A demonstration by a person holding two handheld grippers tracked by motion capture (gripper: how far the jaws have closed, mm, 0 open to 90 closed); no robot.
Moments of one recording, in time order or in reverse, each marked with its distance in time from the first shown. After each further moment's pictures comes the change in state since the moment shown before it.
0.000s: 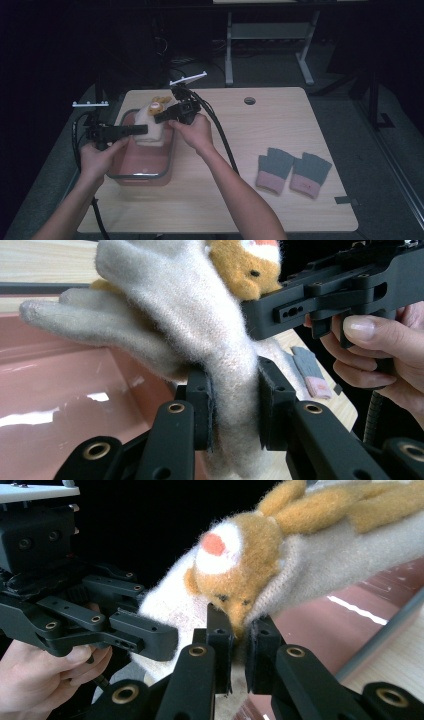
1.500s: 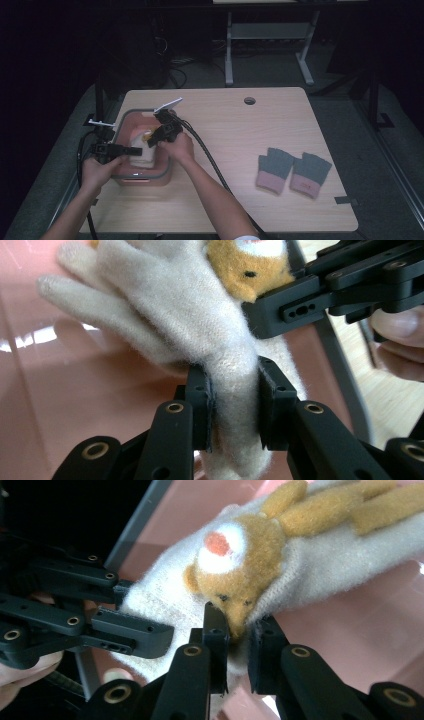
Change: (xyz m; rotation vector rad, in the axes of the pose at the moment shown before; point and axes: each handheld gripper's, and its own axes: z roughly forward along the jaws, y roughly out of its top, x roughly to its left) left arm 0.074 -0.050 0.028 0.242 0.172 -0.146; right arm -0.043 -0.028 0.111 0.246 -0.071 0.108
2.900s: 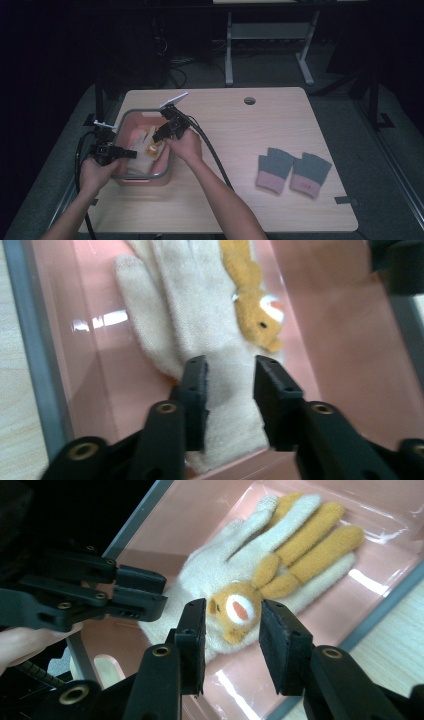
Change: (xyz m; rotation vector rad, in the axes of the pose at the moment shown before) left arm -0.002 -0.001 0.001 0.091 0.214 0.028; right arm 0.008 -0.007 -0.037 -0.063 -0.099 -0.063
